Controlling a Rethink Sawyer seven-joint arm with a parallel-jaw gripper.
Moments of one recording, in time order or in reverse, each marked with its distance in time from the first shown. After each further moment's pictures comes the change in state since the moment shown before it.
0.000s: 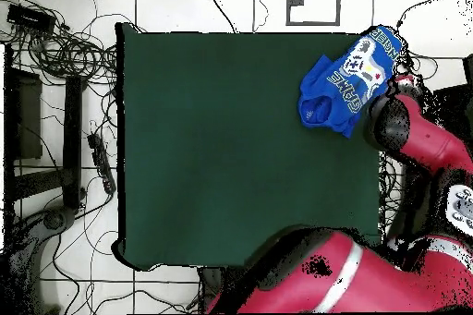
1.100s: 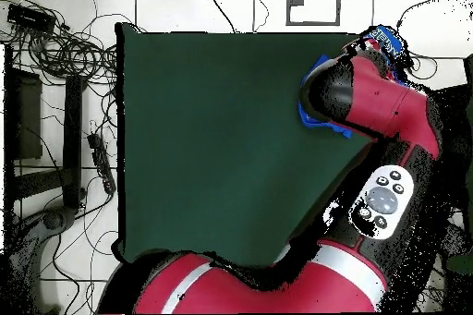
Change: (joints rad) arm 0.330 -0.082 -0.329 -0.002 0.185 0.242 0.004
